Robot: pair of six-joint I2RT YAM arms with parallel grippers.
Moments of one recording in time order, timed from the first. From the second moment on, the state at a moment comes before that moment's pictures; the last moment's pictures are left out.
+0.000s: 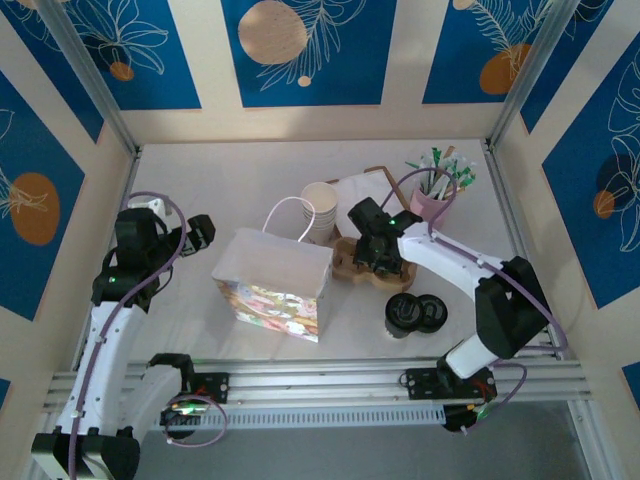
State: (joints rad) left arm -0.03 0.83 0.88 -0.63 0.11 -0.39; right arm 0.61 1.55 1.10 -0.88 0.18 0.84
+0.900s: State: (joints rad) left arm -0.03 0.83 0.88 -0.63 0.11 -0.39; right arm 0.67 1.12 1.04 -0.67 -0.06 -0.12
